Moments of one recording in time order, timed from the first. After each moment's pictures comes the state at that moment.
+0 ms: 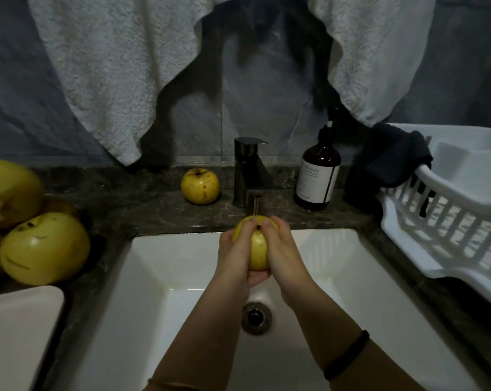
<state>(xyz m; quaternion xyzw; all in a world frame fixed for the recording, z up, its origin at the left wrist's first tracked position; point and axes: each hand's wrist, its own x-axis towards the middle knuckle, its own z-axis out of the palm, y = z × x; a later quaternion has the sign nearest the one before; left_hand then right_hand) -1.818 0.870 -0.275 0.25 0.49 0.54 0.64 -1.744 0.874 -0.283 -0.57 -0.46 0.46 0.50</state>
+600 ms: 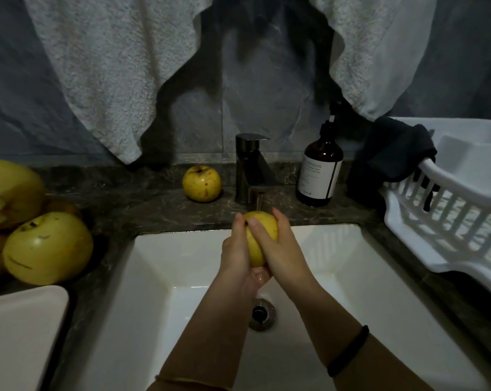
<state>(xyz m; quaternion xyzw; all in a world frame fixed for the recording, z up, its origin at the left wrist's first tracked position) -1.818 0.879 -0.284 0.12 0.44 0.52 0.73 -1.747 0.875 -0.288 -0.61 -0.52 0.39 0.46</state>
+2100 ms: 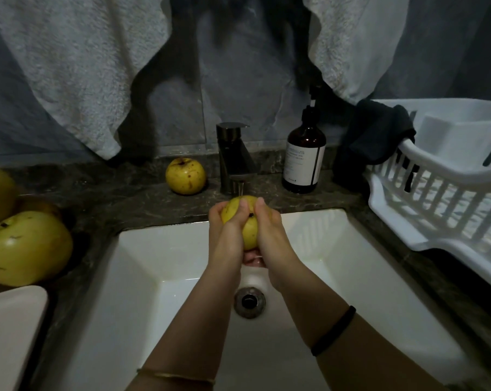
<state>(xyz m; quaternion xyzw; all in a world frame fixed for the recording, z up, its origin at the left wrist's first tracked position) -1.813 0.869 -0.271 0.36 0.51 0.56 0.55 -1.745 0.871 -0.278 -0.56 -0.35 0.54 0.52</state>
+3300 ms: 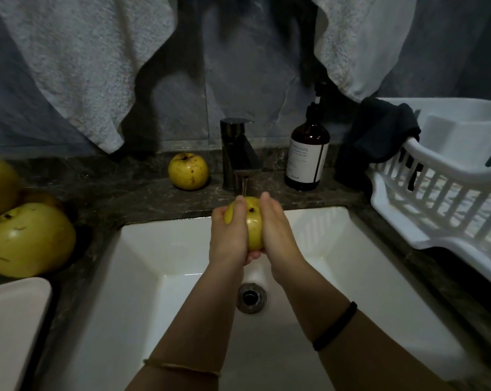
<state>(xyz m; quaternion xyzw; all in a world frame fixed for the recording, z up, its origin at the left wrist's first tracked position) -1.814 0.874 -0.277 0.37 0.57 0.51 0.53 -1.748 0.873 -0.280 -0.56 -0.41 0.48 0.53</state>
